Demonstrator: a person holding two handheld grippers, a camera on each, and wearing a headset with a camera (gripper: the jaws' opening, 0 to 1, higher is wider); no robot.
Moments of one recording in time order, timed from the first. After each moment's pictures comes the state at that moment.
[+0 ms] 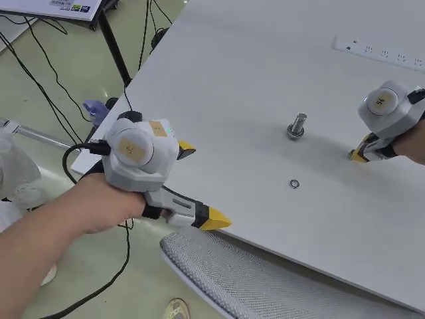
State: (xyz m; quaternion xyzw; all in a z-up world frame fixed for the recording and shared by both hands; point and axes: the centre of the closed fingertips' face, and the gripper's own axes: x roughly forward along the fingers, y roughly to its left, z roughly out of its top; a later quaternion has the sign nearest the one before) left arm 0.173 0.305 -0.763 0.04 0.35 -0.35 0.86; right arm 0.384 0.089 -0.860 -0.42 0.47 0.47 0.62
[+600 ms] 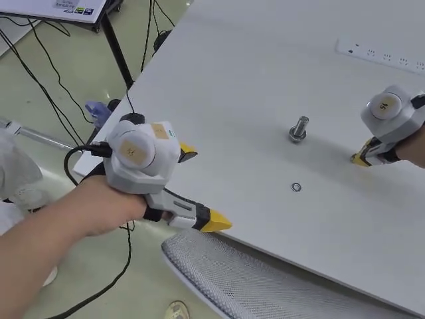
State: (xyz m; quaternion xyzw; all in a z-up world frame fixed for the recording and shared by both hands) left arm 0.172 0.308 -0.763 0.04 0.35 -0.35 0.87; right arm 0.383 0.089 -0.859 -0.41 0.47 0.47 0.62
